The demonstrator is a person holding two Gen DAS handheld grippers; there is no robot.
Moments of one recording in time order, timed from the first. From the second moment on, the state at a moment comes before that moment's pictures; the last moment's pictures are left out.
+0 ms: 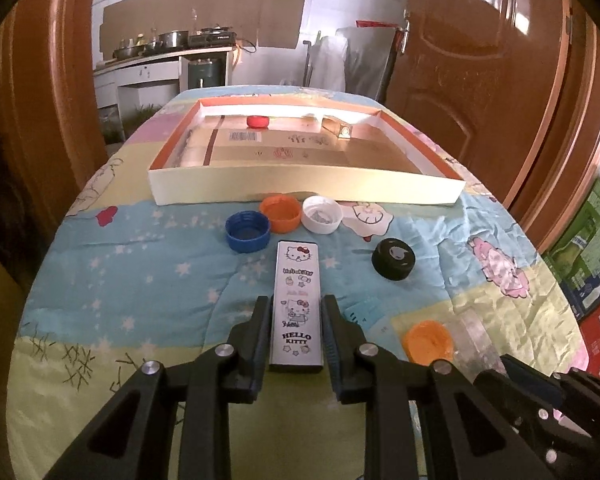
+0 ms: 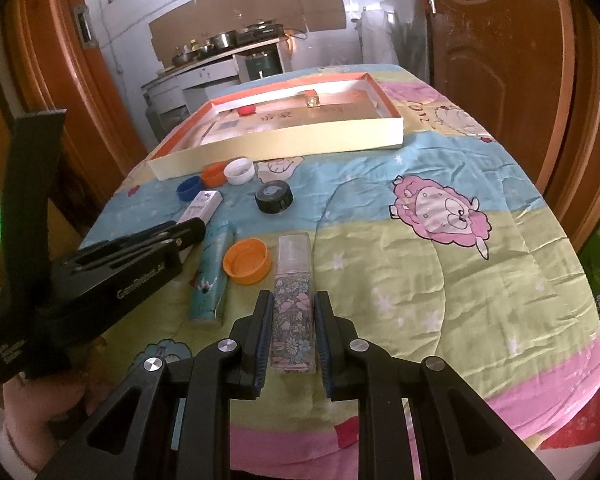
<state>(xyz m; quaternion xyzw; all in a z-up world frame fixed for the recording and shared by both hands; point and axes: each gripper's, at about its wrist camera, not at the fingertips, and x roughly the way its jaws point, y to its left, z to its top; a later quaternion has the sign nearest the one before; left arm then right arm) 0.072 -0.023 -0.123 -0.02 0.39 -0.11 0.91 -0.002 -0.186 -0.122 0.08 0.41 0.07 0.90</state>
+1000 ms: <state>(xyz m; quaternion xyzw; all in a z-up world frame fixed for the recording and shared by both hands) 0.089 -0.015 -0.046 -0.01 0.33 -0.09 0.94 0.050 -0.200 -0.062 0.06 0.36 0.08 0.93</state>
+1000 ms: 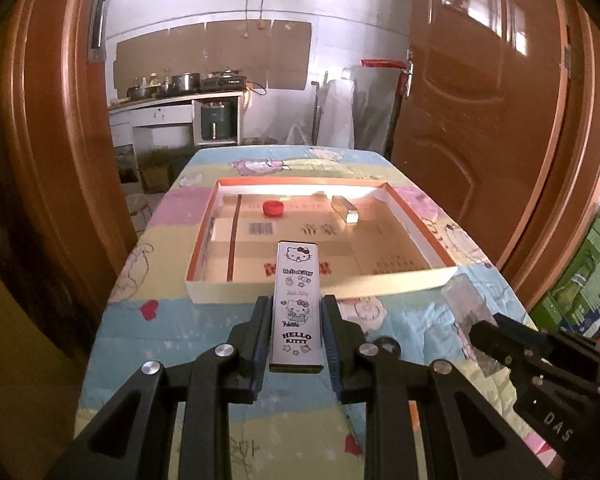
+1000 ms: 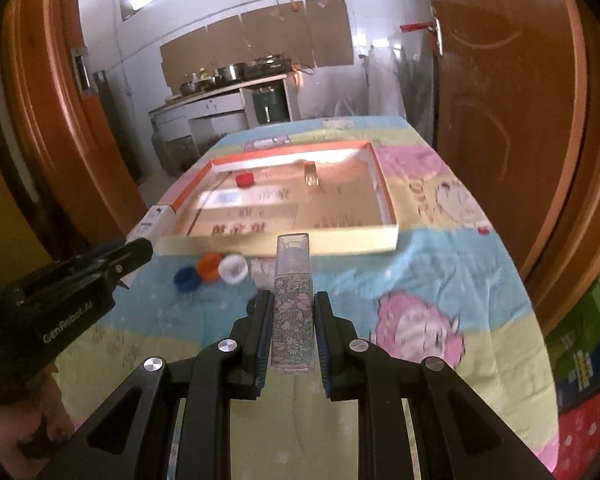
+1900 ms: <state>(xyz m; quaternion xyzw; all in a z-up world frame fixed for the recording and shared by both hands) 0.178 -0.020 -0.050 -0.03 0.37 -0.10 0.92 0.155 -0.212 -0.056 0.06 0.38 0.08 0.92</state>
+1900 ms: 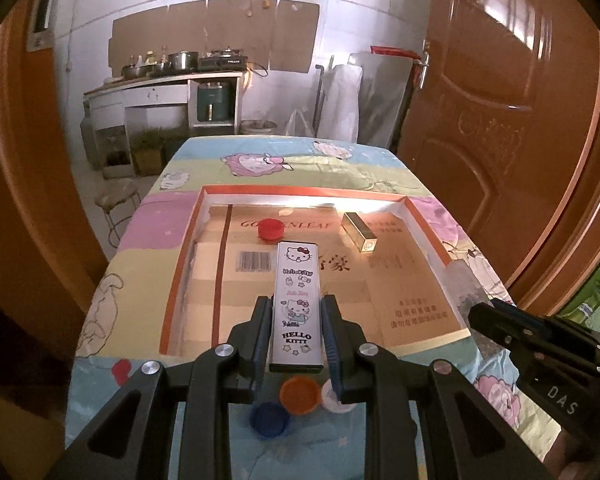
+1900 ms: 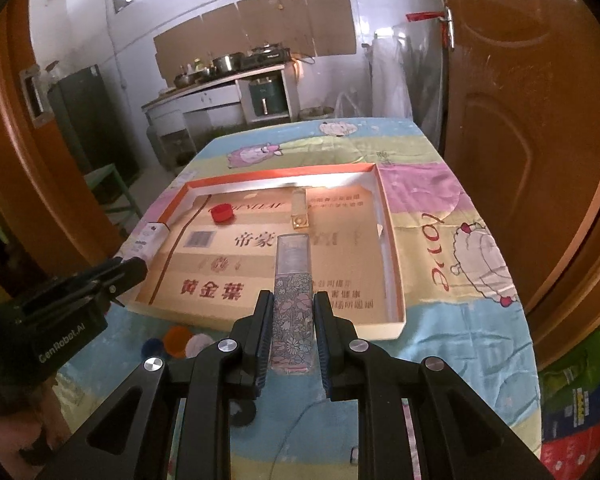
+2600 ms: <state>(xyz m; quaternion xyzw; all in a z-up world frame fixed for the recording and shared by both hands) 0.262 -0.061 -0.058 0.00 0.39 -0.09 0.92 0.244 -0.227 -0.071 0.06 0.41 0.06 0.91</state>
